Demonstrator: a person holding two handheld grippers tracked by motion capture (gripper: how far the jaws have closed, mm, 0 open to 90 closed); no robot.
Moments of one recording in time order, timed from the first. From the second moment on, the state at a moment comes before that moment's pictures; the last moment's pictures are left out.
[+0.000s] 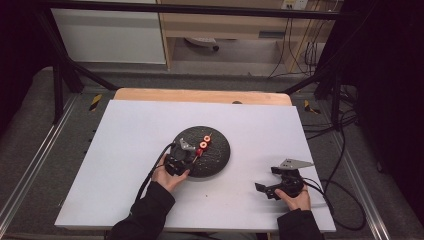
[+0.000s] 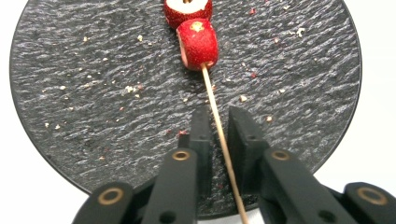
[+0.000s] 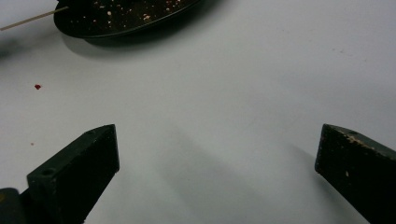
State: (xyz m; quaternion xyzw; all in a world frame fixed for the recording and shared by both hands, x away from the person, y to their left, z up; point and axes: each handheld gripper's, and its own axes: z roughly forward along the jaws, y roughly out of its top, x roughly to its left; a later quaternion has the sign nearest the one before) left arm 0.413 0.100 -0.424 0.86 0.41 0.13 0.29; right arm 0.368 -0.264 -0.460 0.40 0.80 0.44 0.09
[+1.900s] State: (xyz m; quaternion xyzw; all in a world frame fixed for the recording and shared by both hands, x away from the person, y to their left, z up) left arm 0.349 0.189 -0.415 0.79 0.37 0.15 0.47; right arm 0.368 -0.234 -0.448 0.39 0.79 0.46 0.09
